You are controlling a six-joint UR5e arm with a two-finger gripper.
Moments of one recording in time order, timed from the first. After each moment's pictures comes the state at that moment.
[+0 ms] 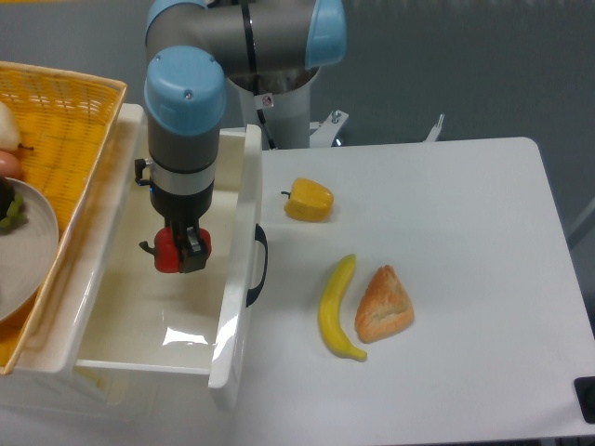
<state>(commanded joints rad) 2.16 -1.83 -1.47 -1.32 1.34 1.30</state>
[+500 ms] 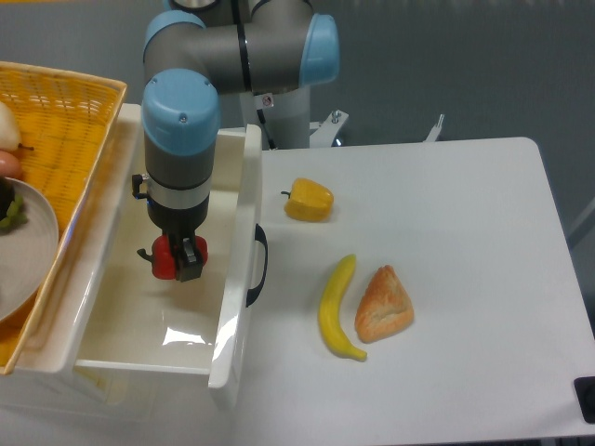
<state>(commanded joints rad) 2.16 -1.84 -1.50 -1.30 1.34 1.30</state>
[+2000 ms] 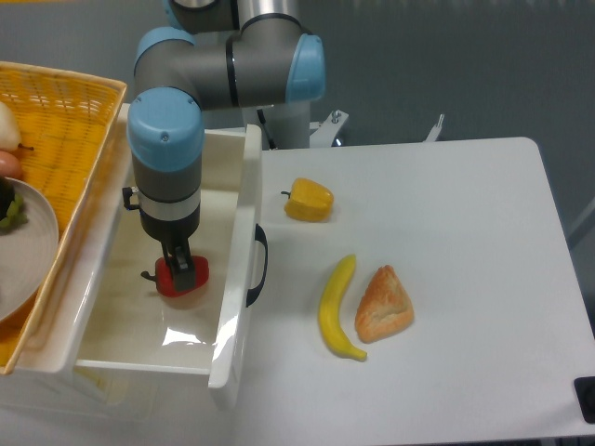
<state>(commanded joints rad) 2.14 -1.82 -1.49 -1.25 1.37 1.29</state>
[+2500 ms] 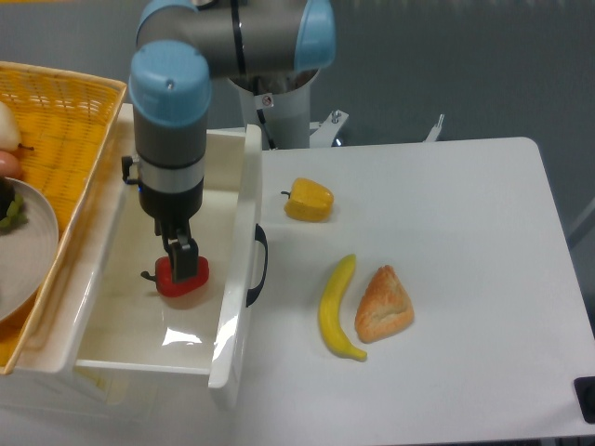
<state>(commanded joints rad) 2.20 -1.77 -1.45 -1.24 1.27 1.27</state>
